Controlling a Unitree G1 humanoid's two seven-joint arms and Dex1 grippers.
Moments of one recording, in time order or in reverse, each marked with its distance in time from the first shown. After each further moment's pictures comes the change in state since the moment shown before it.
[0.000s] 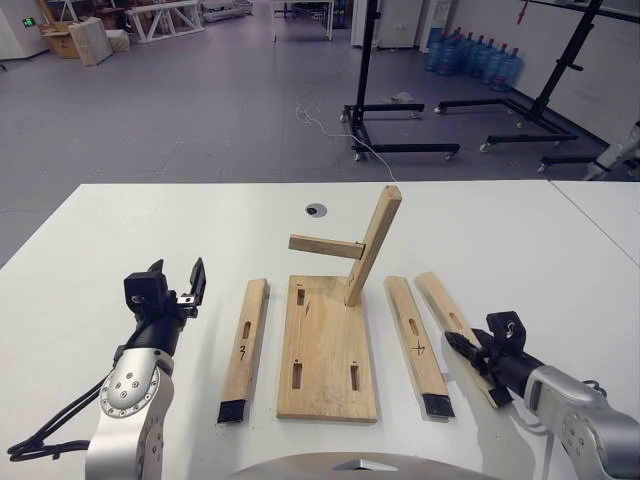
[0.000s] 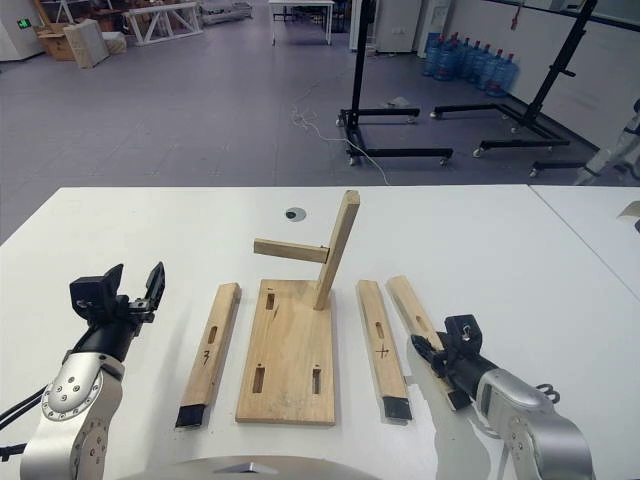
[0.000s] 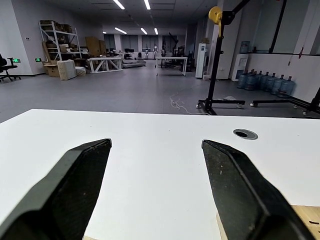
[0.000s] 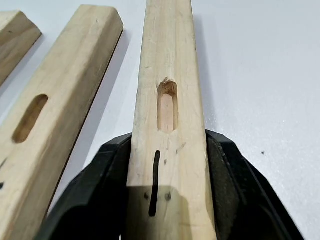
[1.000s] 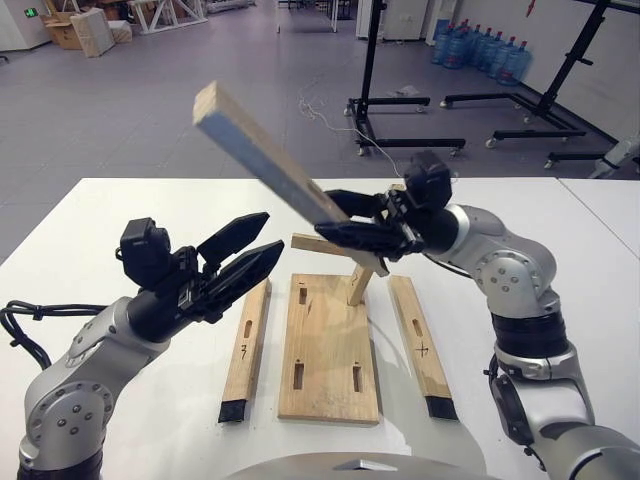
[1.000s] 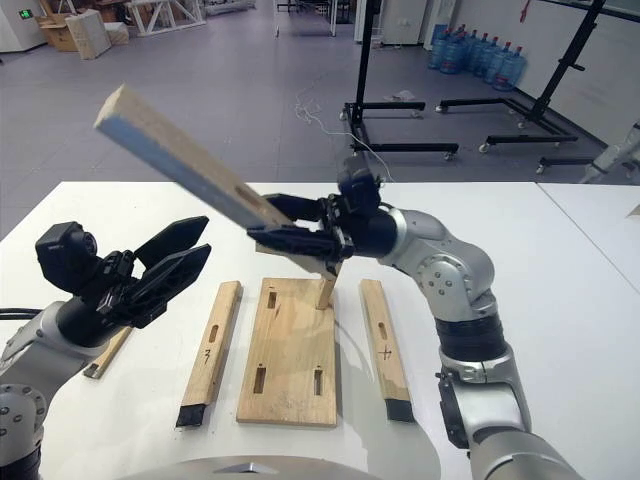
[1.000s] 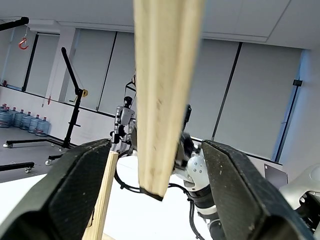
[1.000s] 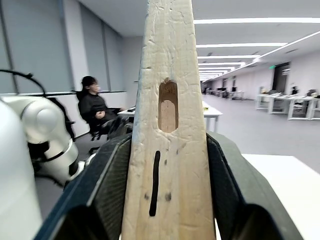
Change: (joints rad) left arm -0.232 0.355 0.087 -0.125 -1.105 0.216 -0.533; right arm -0.873 0.107 0.306 0.075 0.454 -0.128 0.729
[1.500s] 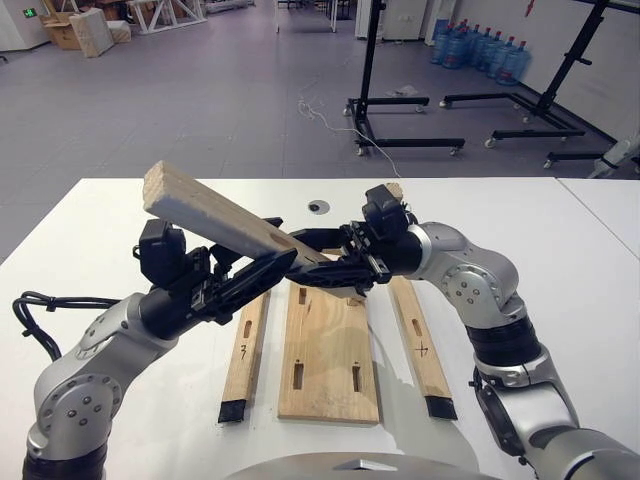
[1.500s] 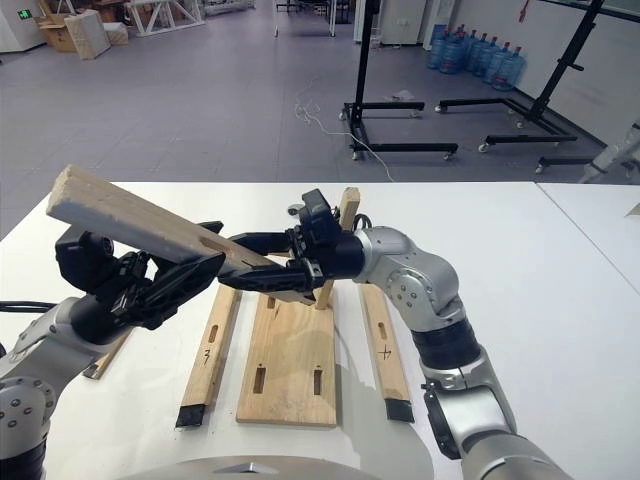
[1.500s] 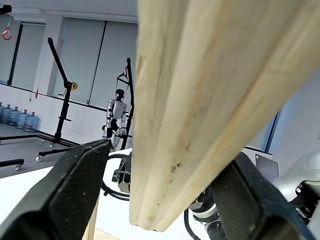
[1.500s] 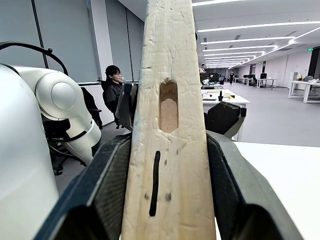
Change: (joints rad) left arm -0.034 0.019 -0.059 0.022 0.041 -0.002 -0.033; right arm 0.025 0.059 0.111 0.019 -0.075 -0.018 0.066
